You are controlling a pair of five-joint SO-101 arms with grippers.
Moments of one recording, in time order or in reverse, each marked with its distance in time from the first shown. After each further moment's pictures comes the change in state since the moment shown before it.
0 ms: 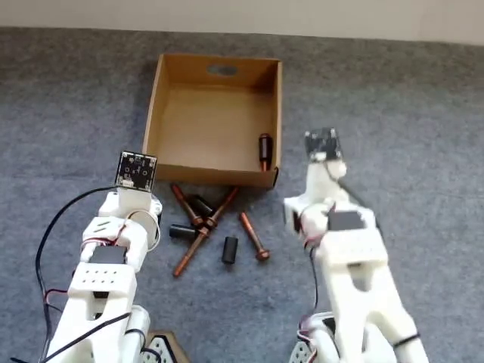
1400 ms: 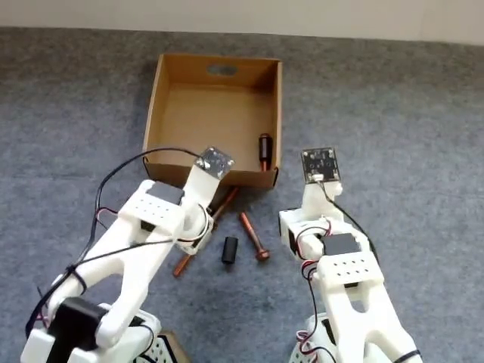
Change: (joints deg) left arm 20.4 34.5 -33.1 39.9 0.0; right arm -0.7 -4.2 7.2 -4.9 -1.1
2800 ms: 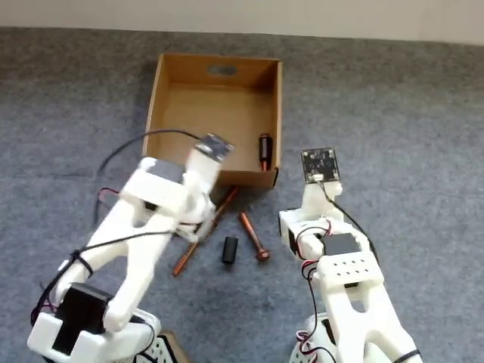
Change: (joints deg) left arm 1.1 4.9 -11.8 10.9 0.1; right arm 0.0 0.0 0.0 0.0 0.0
